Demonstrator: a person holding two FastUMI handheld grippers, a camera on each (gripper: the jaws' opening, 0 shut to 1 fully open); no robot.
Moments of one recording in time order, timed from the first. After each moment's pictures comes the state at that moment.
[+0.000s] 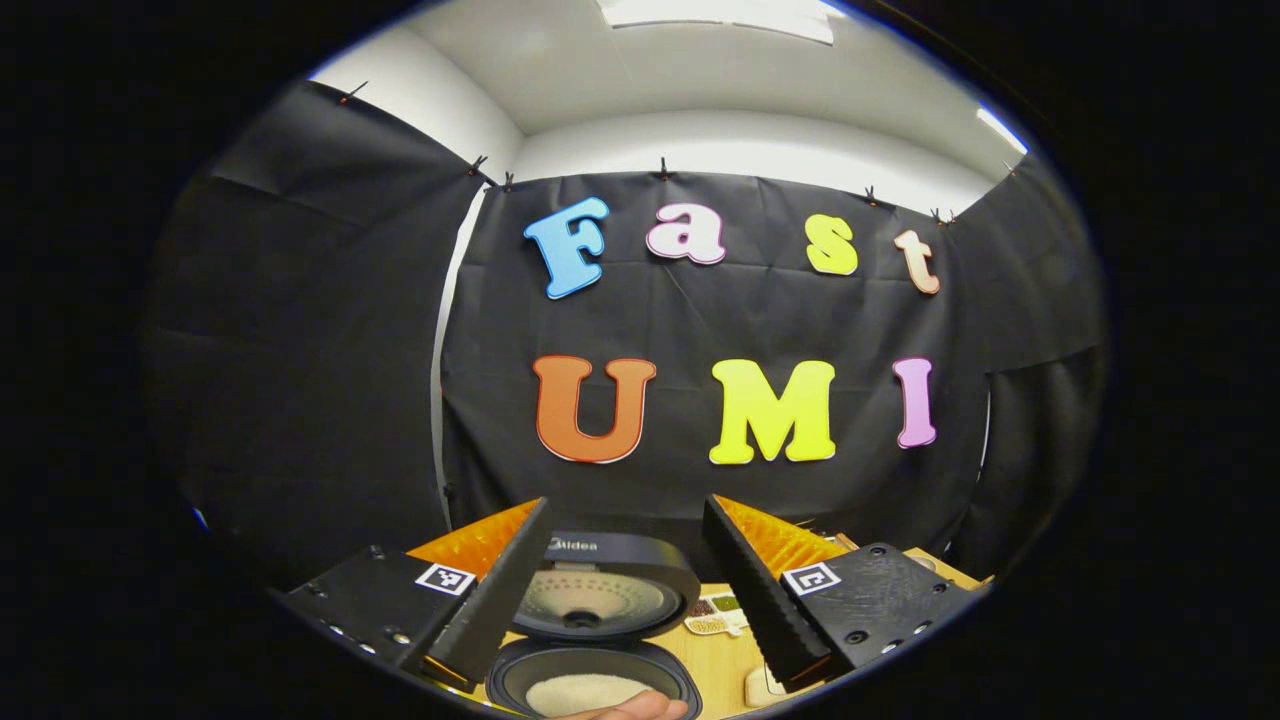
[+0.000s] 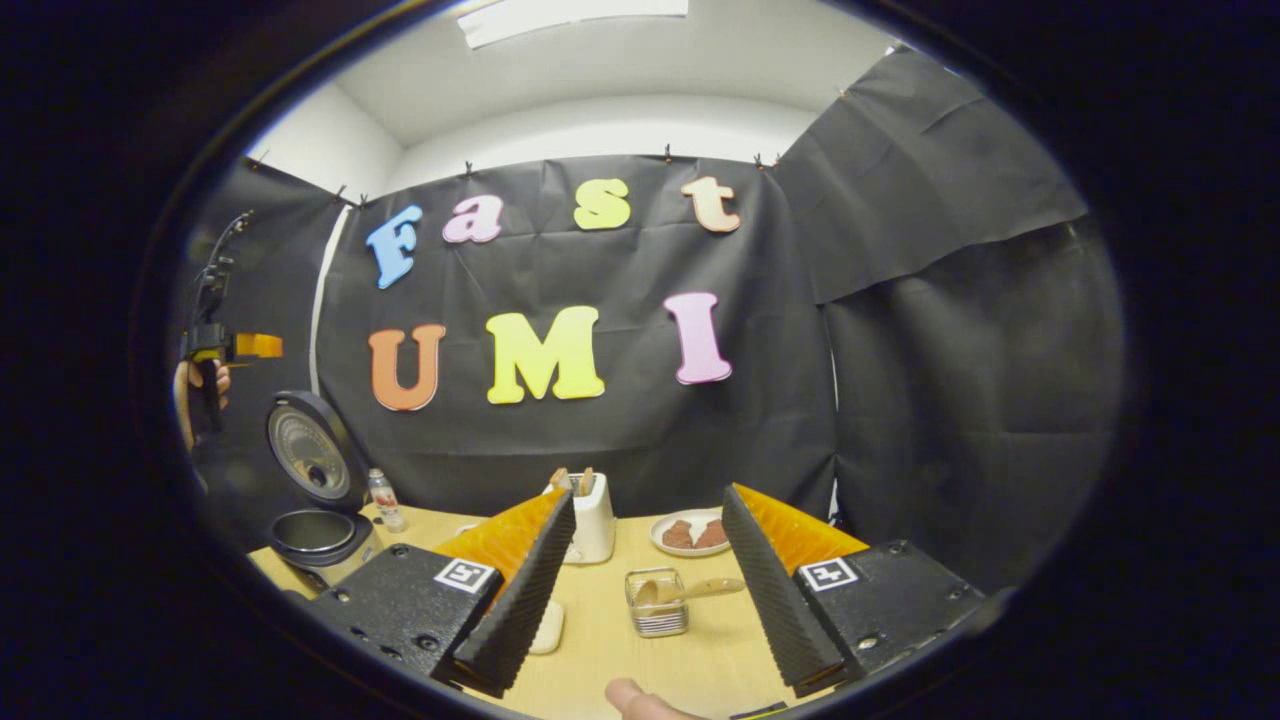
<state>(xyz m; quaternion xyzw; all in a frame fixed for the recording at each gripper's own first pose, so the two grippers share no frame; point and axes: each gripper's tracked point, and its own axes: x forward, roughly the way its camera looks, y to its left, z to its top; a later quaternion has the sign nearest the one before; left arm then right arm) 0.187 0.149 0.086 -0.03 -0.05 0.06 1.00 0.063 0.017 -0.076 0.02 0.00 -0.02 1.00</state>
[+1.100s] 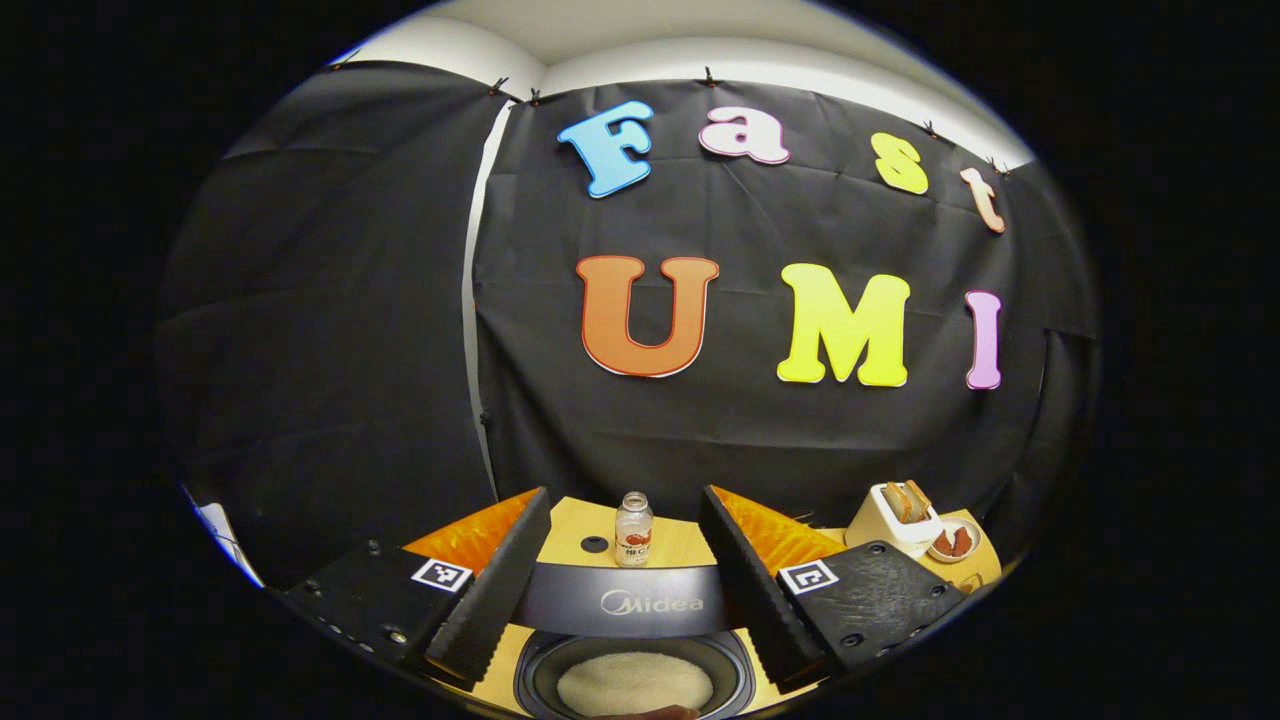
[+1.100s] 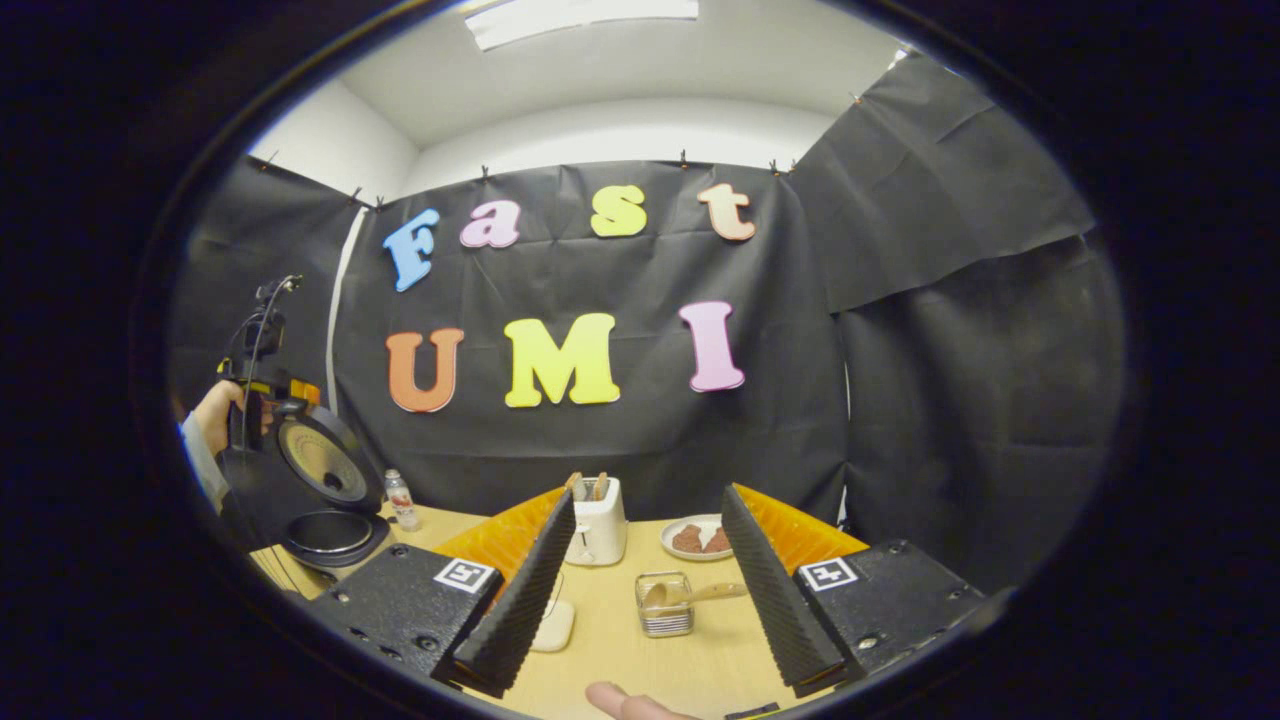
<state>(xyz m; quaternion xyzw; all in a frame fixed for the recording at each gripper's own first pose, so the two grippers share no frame) 0.220 0.191 -0.007 -0.03 0.10 0.11 0.99 0.037 0.034 -0.059 0.01 0.00 0.02 1.00</state>
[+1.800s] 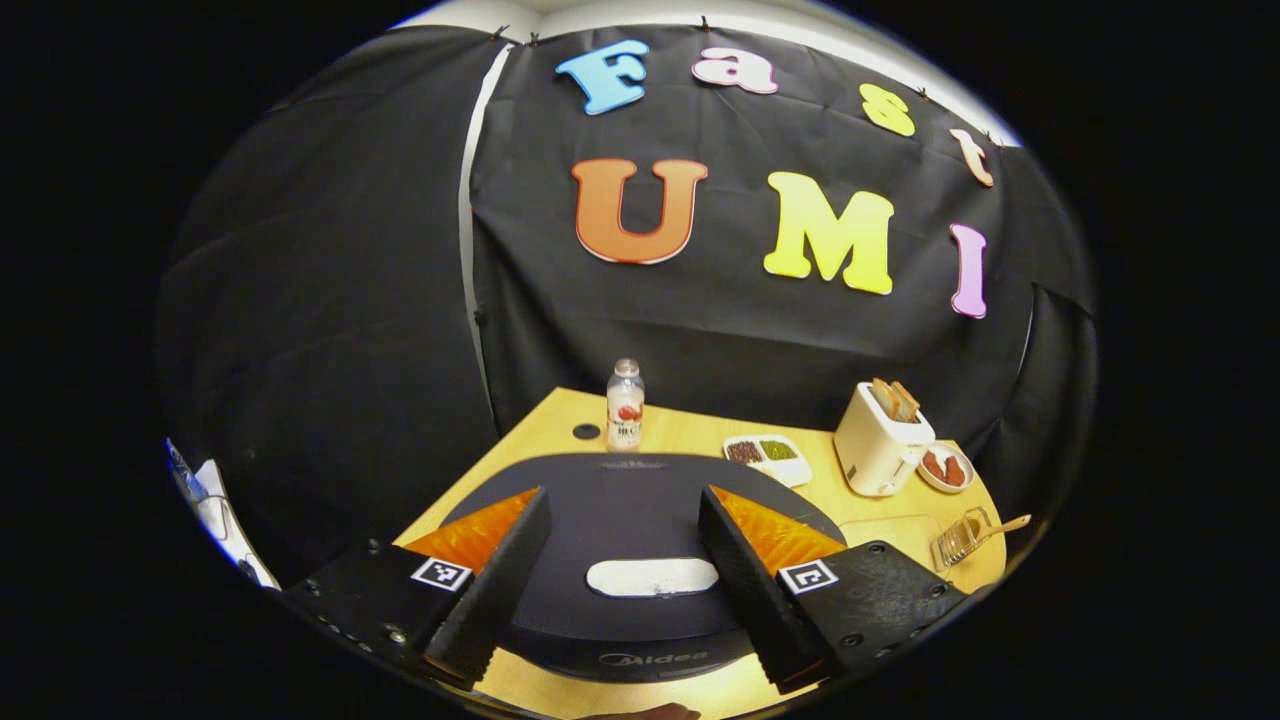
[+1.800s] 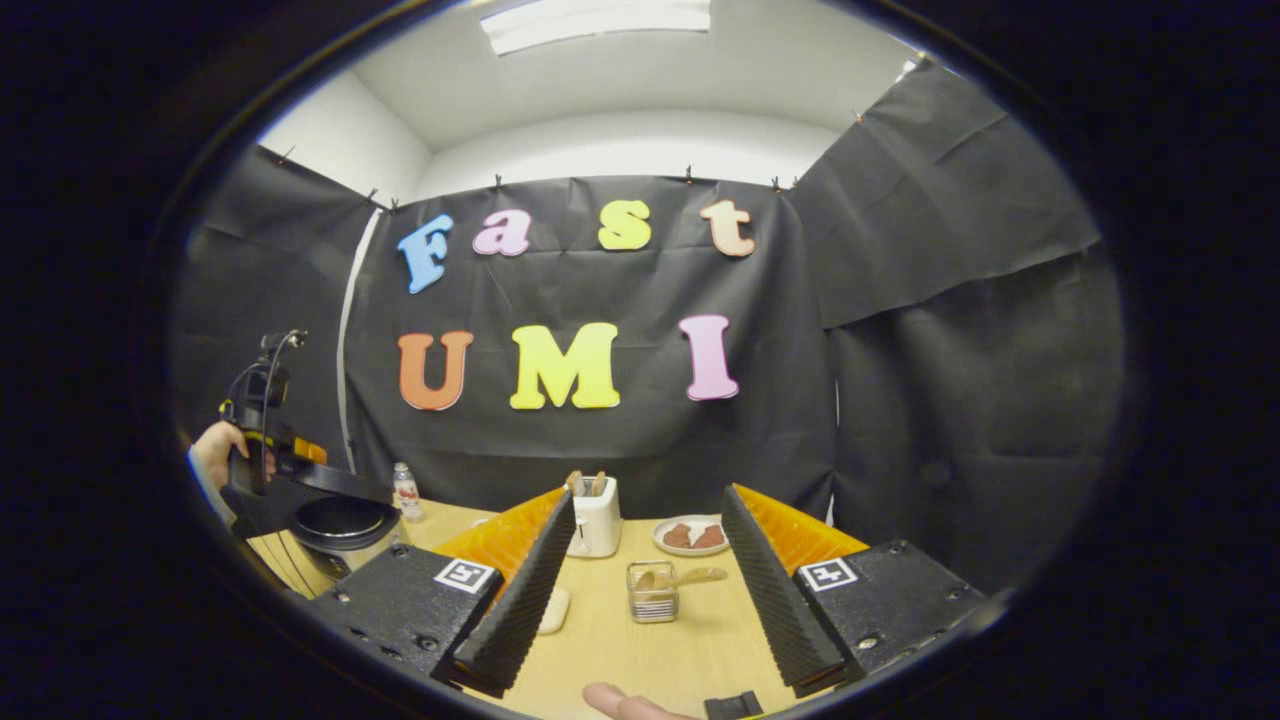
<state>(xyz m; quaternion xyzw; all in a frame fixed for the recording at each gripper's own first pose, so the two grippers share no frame) 0.144 0.160 -0.129 -0.06 0.23 0.09 0.97 -0.015 0.024 -0.058 -0.01 -0.01 0.01 1.00</state>
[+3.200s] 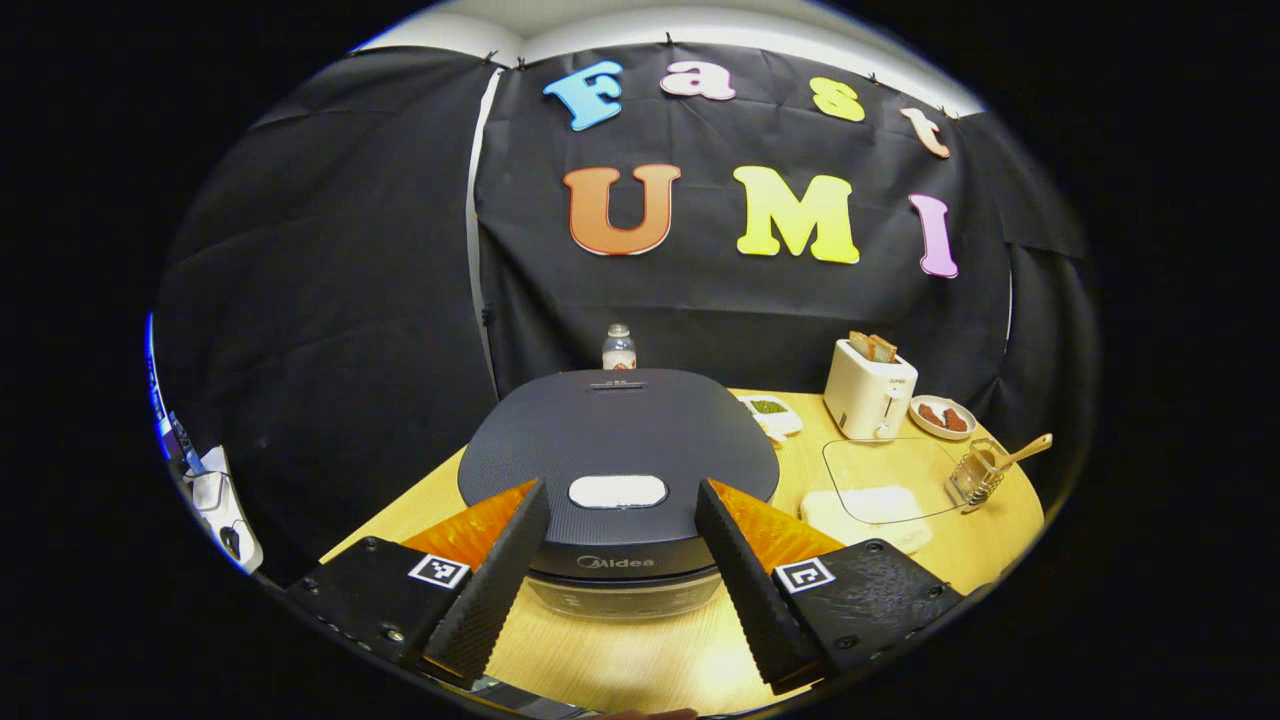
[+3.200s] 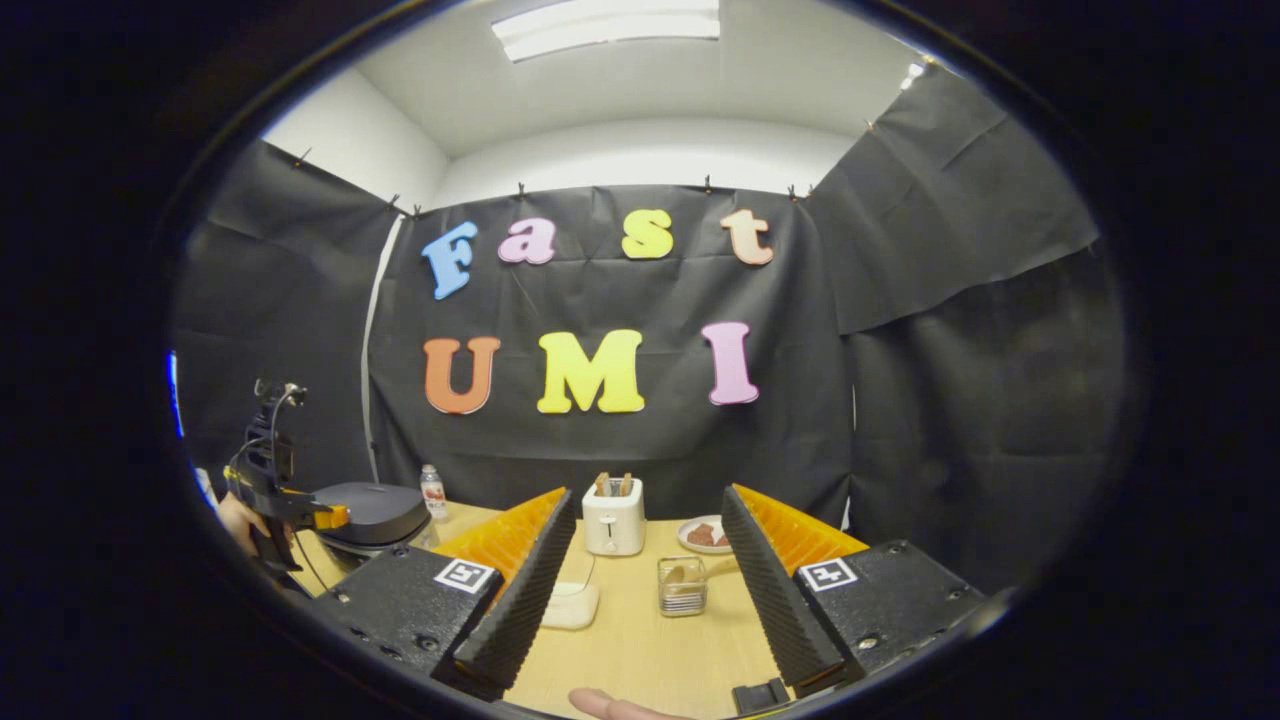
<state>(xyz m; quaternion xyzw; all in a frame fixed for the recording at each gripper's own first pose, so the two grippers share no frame) 0.064 0.123 -0.182 -0.02 0.16 0.10 0.98 -0.040 0.058 -0.066 -0.01 -0.02 0.03 1.00</state>
